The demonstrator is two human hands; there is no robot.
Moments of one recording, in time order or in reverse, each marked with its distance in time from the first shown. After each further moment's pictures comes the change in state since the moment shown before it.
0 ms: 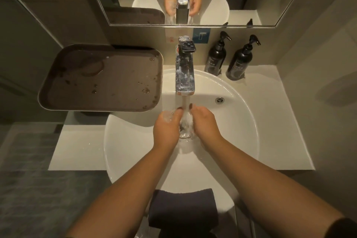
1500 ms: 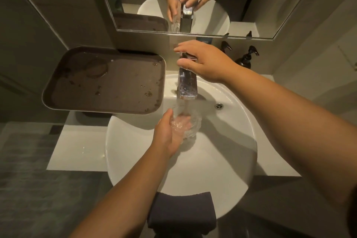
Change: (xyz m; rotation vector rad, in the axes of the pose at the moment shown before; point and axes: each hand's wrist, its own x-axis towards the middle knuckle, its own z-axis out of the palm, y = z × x) left_hand 0.015 -0.008 0.003 -1.023 -0.300 -0.553; right_hand 0.039 -0.182 -0.029 -1.006 -0.337 -0.921
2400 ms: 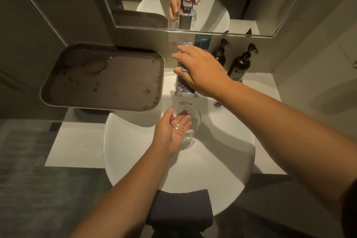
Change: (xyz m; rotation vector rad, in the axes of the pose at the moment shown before) left_hand -0.013 -0.003 0.014 -0.092 0.111 0.039; right_hand -0.016 -0.003 0.033 -0.295 0.119 -0.063
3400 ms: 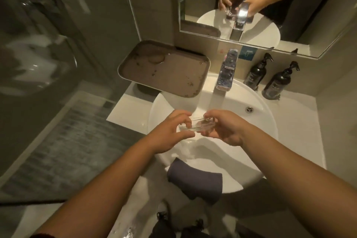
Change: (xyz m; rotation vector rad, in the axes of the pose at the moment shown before) left_hand -0.157 0.041 -0.058 1.585 -0.106 0.588; right_hand -0.104 -0.085 0.015 1.659 -0.597 1.021
